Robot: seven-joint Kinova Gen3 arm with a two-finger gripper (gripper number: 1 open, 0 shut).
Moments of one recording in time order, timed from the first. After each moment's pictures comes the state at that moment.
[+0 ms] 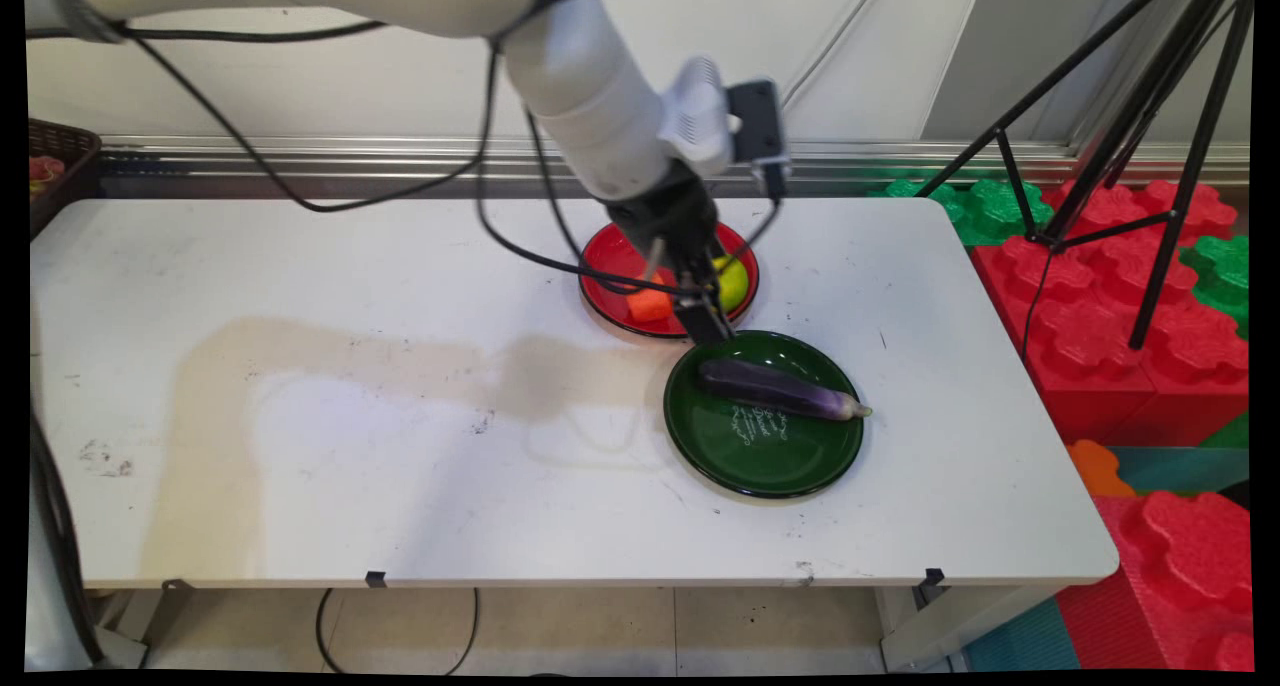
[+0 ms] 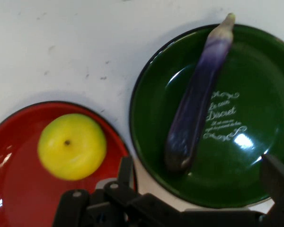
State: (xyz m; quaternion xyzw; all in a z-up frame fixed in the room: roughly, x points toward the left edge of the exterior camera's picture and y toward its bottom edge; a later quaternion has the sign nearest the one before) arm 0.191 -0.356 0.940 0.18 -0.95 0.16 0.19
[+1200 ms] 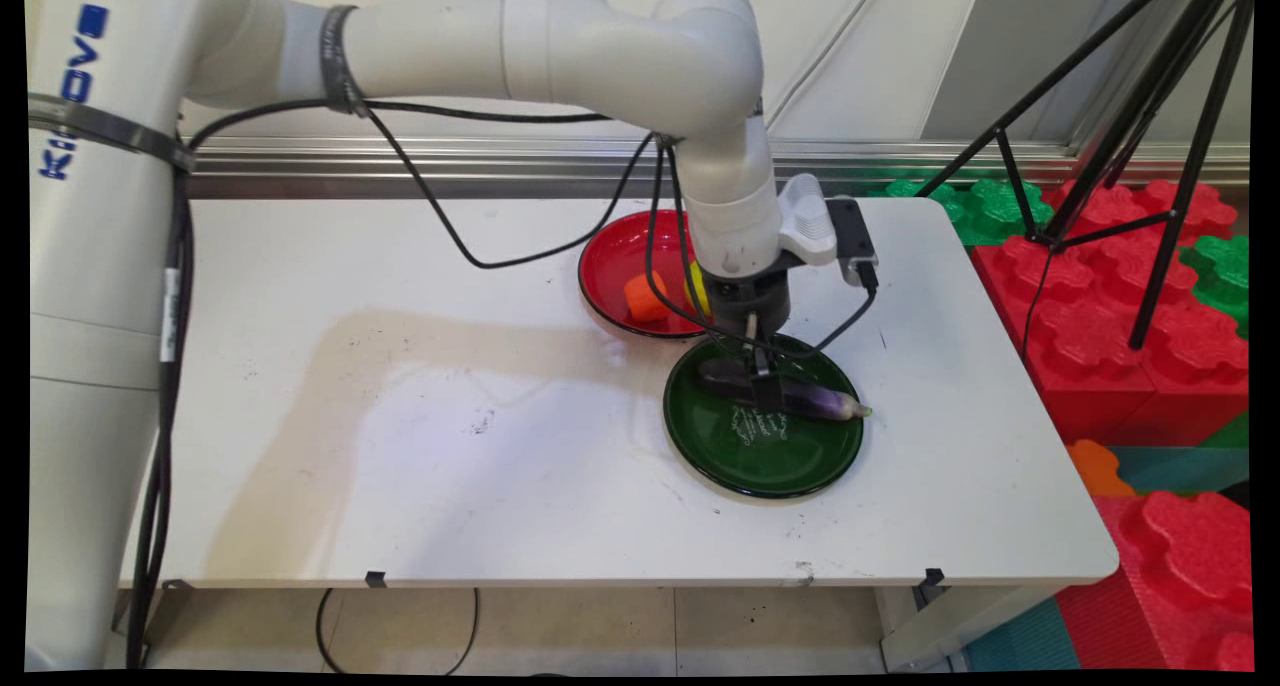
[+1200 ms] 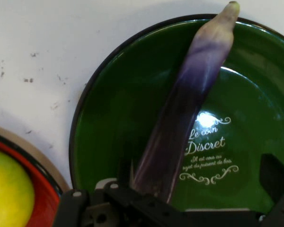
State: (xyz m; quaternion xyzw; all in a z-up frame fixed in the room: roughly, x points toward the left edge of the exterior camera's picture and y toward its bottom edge) arm 0.111 -0.425 0.848 0.21 -0.97 0.06 0.13
